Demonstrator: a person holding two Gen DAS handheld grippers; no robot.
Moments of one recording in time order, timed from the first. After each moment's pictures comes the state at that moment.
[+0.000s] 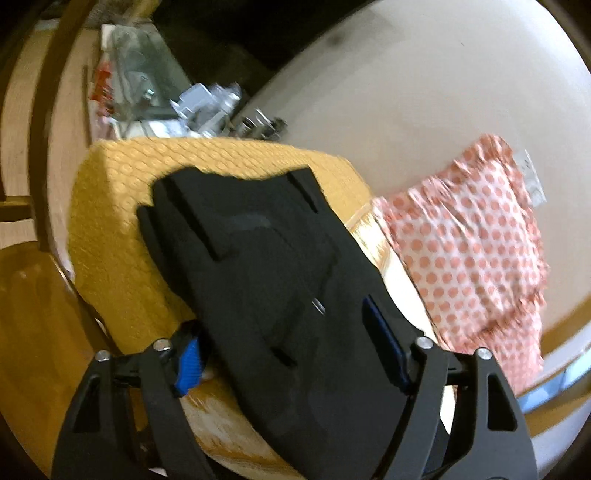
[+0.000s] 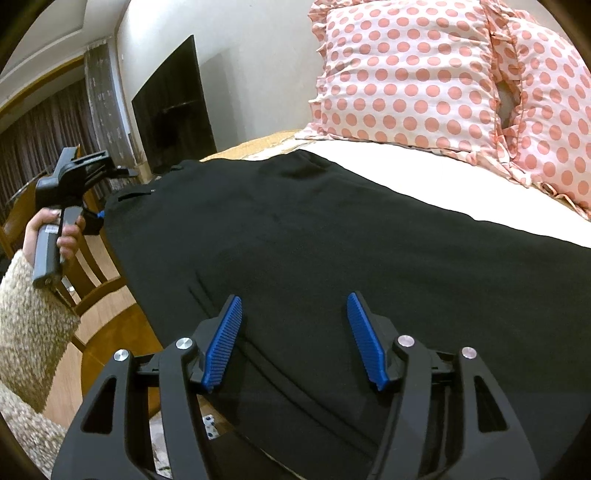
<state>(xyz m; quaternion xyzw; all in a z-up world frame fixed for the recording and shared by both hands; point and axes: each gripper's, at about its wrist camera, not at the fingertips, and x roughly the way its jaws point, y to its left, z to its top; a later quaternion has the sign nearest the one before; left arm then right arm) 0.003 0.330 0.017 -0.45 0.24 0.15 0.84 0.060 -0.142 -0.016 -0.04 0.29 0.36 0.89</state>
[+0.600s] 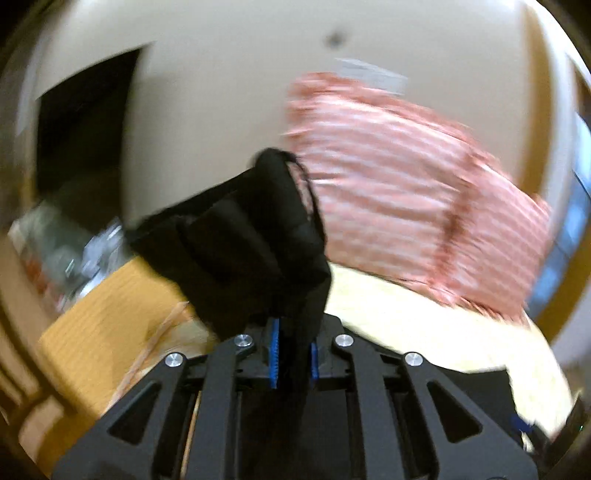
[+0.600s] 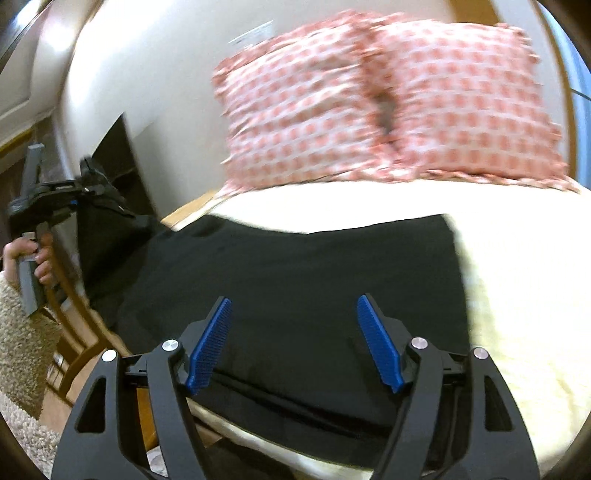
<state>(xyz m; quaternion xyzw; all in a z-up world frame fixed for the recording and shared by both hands) 0.054 0.124 0.156 -0.10 0.21 0.03 0.97 0.036 -0.290 0.006 0.09 0.24 0.22 0.94</state>
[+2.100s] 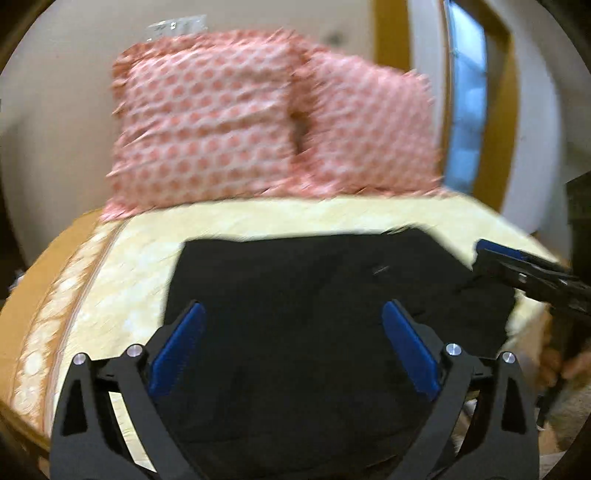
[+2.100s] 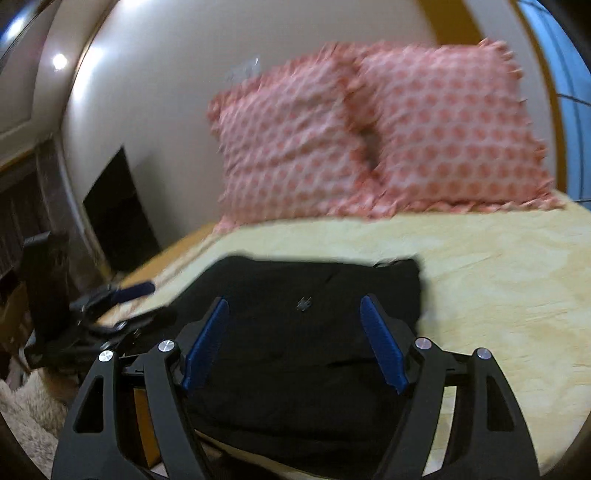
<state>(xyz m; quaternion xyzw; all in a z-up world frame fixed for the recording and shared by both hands) 0.045 -0.025 0.062 0.04 0.27 -0.13 0.95 0.043 -0.304 0.037 0.09 0.24 0.25 0.93</state>
